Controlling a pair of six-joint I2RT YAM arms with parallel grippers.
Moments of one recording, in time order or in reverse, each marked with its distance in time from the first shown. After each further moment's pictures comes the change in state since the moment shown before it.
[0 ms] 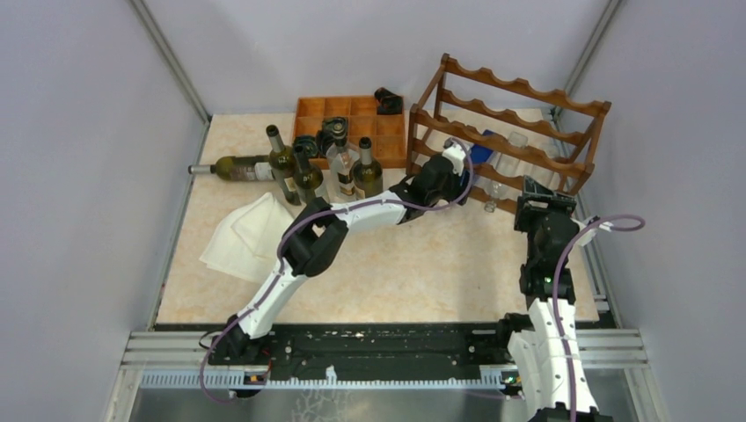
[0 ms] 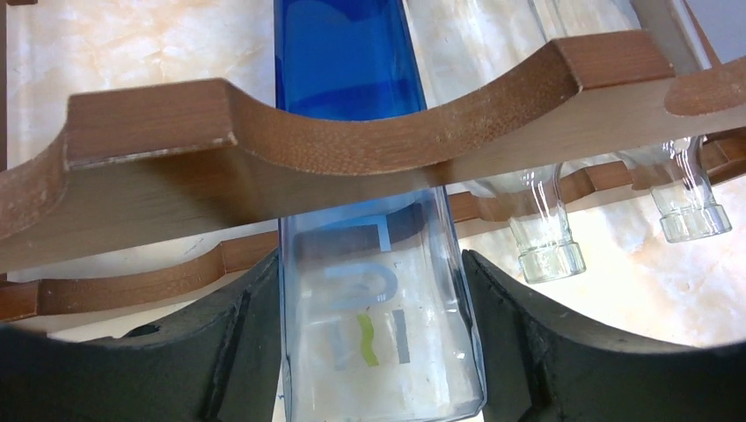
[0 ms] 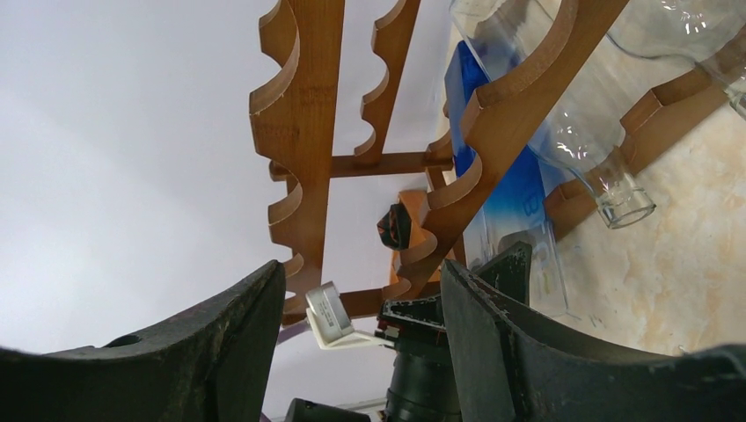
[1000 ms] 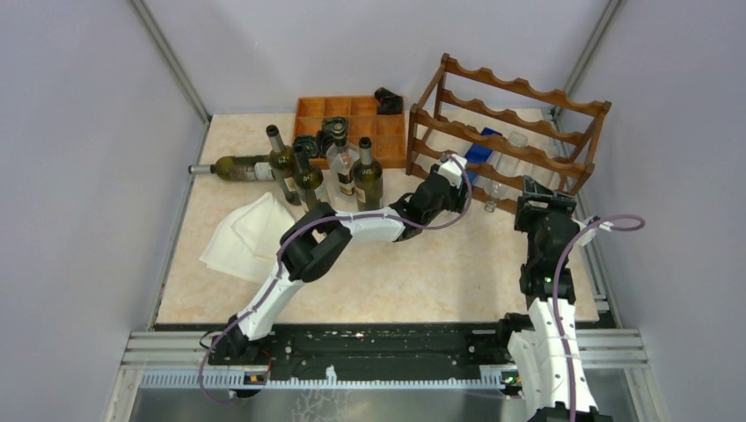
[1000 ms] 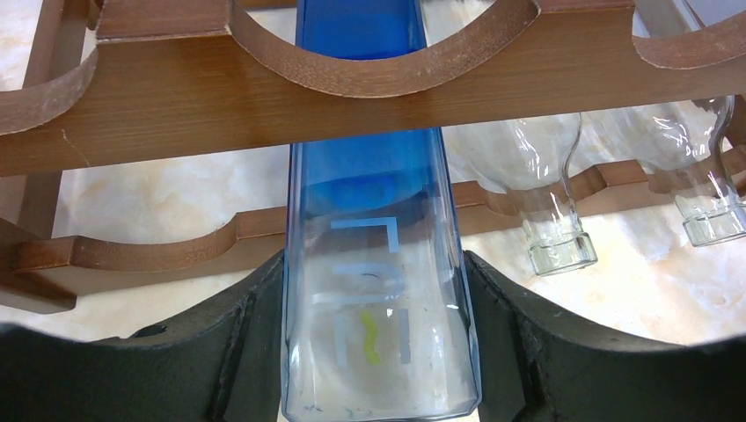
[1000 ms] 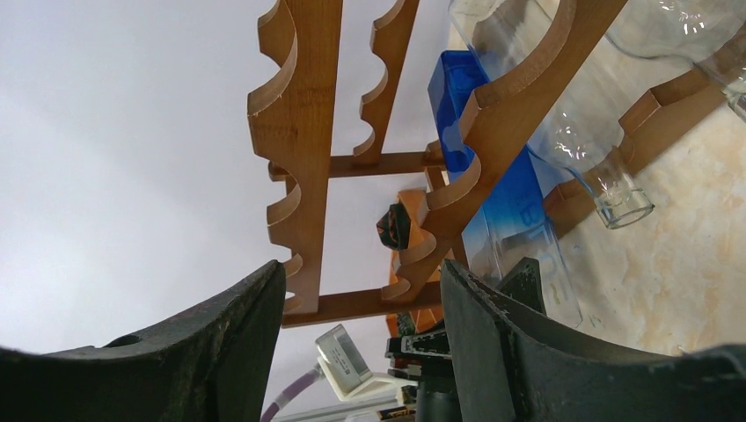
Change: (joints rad) left arm -0.043 -0.062 -0.232 0.311 -0.159 0.060; right arm -0.004 0.002 0.000 0.000 -0.005 0.000
